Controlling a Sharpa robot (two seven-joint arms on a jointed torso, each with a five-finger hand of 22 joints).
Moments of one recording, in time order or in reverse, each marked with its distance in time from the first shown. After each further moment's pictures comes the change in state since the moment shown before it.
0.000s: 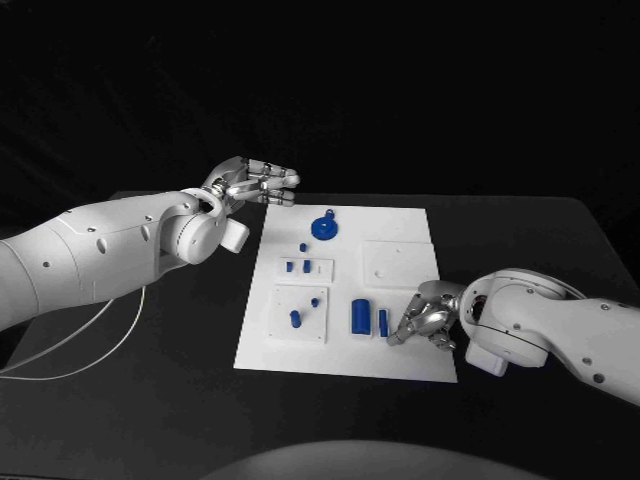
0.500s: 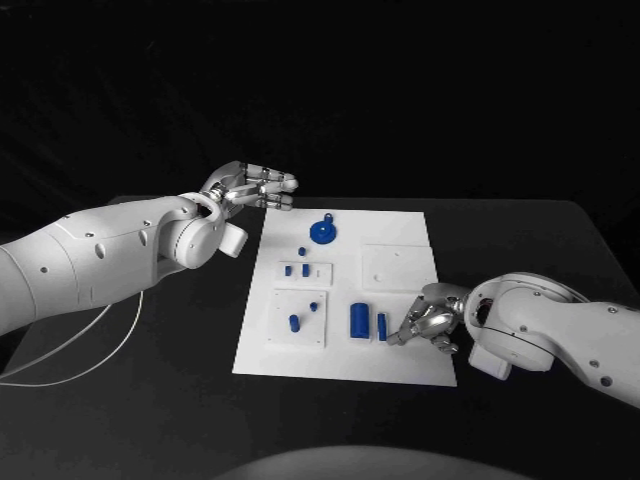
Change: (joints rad) left arm 0.000 -0.003 0.000 0.001 0.000 -0.001 0.000; left_hand 0.004 0.004 -0.002 -0.006 0.000 0.022 0.000 0.000 0.000 0.000 0.000 0.000 0.000 0.000 0.000 0.000 0.000 0.000 0.000 0.000 0.000 0.000; right arm -0.007 -0.024 0.019 -0.007 0.030 -0.009 0.046; right_hand 0.024 -0.024 -0.063 0.109 -0.032 -0.012 0.012 -0.010 0.002 0.000 0.000 0.004 0.003 0.000 0.000 0.004 -0.003 0.000 0.000 0.000 -0.006 0.000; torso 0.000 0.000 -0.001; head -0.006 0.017
